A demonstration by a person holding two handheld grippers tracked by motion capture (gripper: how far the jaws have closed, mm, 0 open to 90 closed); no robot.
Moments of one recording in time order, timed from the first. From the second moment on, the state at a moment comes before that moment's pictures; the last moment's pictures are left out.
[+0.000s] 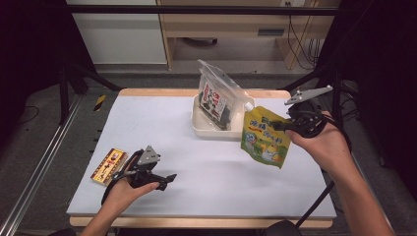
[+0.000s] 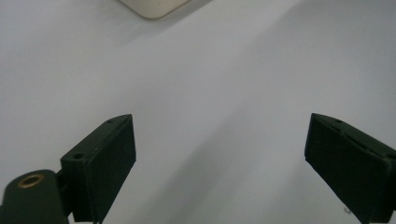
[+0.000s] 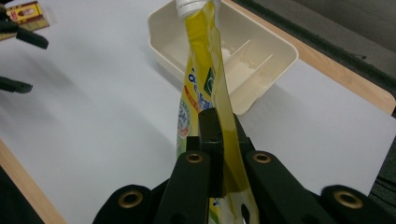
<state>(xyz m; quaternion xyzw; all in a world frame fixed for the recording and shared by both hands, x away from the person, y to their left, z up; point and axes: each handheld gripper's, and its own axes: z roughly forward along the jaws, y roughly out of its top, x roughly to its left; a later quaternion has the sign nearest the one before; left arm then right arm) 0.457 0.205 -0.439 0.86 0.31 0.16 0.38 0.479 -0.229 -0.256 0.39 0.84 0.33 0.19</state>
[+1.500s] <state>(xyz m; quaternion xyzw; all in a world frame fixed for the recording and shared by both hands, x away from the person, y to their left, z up) 0.456 0.228 -0.449 0.83 0.35 0.16 0.40 0.558 -0.252 -0.206 0.49 0.76 0.37 0.21</state>
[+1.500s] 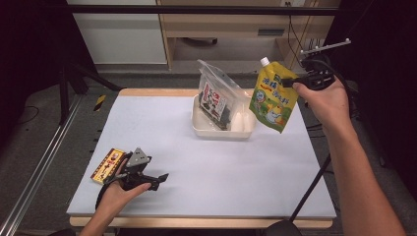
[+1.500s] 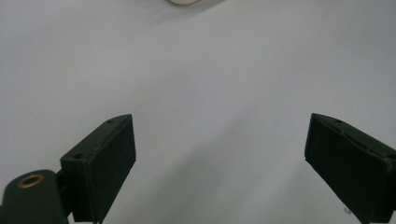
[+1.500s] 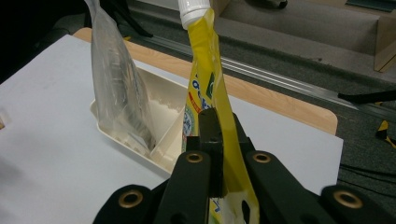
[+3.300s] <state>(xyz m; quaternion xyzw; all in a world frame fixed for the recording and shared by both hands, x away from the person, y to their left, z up) 0.454 0.224 -0.449 0.84 0.33 0.17 0.39 0.618 -0.197 -0.239 0.52 0.73 0.38 0.22</state>
